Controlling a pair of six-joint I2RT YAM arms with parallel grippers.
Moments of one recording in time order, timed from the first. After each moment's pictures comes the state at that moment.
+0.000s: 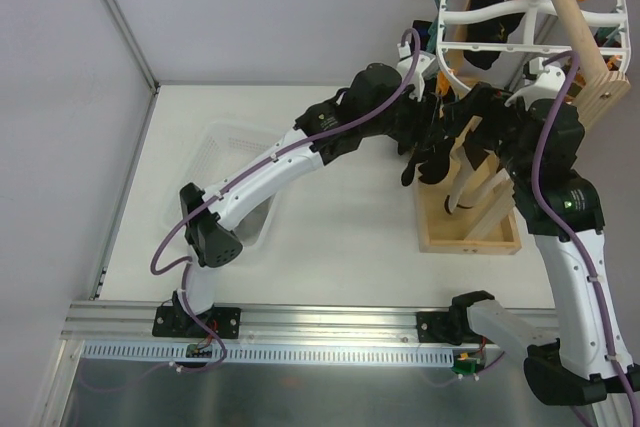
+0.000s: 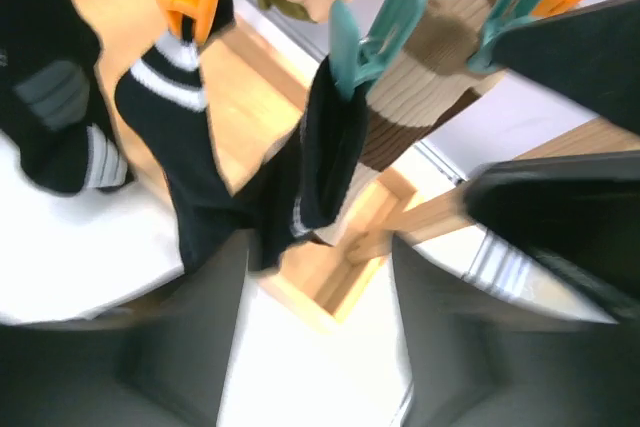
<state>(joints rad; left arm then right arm) -0.98 2.01 2.25 -0.54 0.10 -0.36 0.26 0.99 1.46 -0.67 0.12 0.33</state>
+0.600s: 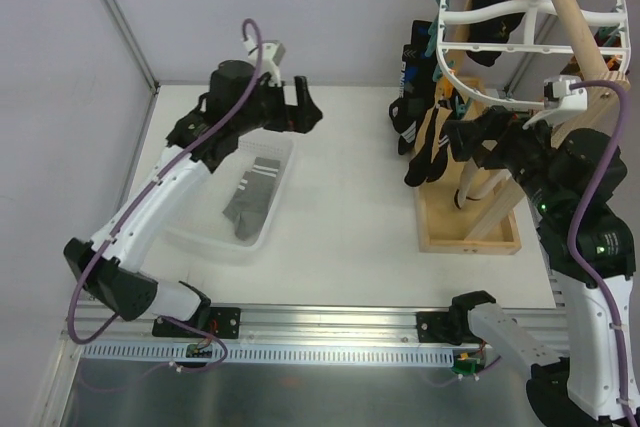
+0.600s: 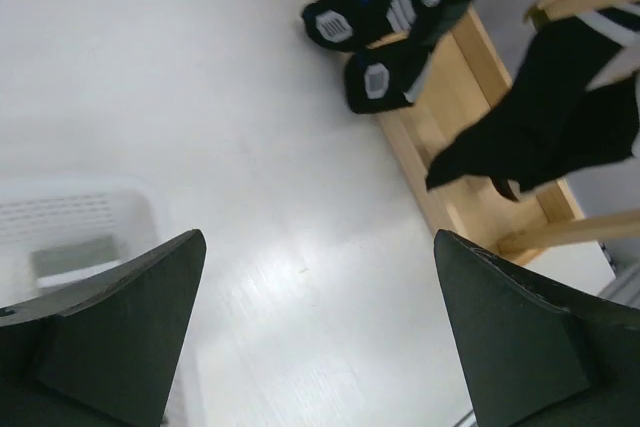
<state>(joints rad) -0.59 1.45 1.60 -0.52 0.10 -0.35 0.26 0.87 1.51 -0.74 -0.05 0.31</state>
